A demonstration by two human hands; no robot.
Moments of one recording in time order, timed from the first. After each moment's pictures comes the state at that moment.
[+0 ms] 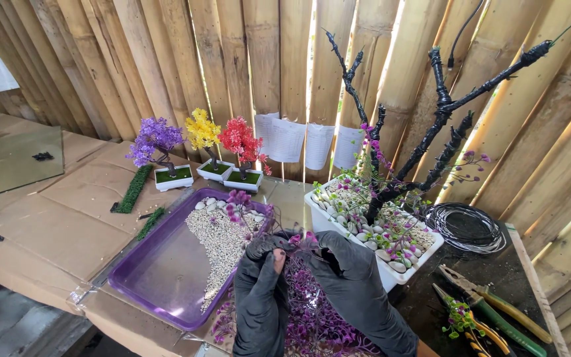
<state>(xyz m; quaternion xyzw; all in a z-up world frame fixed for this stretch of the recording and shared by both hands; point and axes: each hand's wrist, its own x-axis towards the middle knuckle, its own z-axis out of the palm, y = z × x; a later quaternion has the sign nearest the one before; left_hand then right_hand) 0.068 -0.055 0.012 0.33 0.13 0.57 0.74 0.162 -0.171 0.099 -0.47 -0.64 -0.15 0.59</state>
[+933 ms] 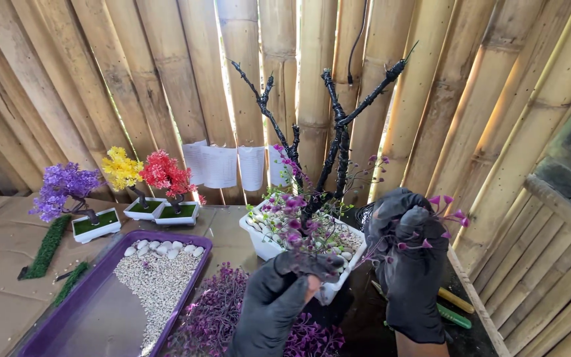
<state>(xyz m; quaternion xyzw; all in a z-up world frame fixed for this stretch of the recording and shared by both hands) 0.100 -0.149 0.136 0.54 -0.13 0.30 0.78 0.218 -0.274 0.192 -0.30 -0.38 -0.07 0.87</state>
